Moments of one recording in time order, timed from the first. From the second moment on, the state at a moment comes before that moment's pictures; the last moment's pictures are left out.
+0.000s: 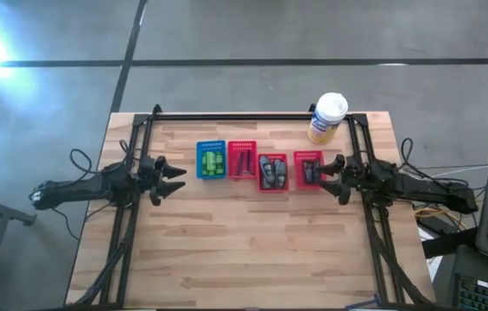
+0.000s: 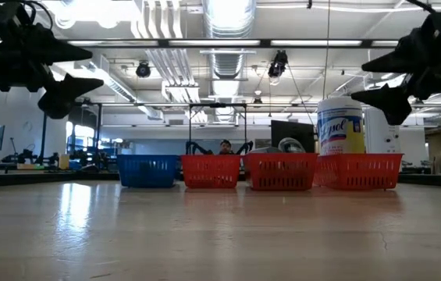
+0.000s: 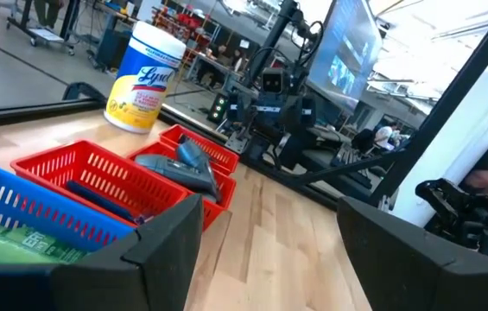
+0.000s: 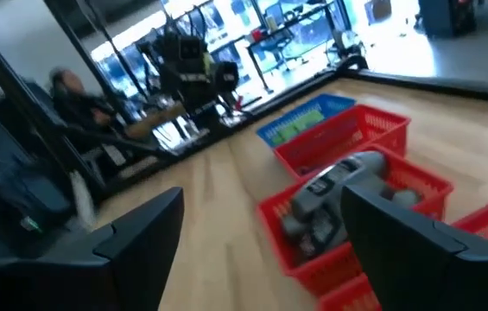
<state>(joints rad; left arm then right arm) 0.08 0.04 0.01 0.02 -0.04 -0.48 -0.15 0.06 0.01 0.01 -0.02 0.49</state>
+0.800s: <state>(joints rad) 0.08 0.04 0.01 0.03 -0.04 -0.47 -0.15 0.08 0.01 0.04 -0.02 0.19</state>
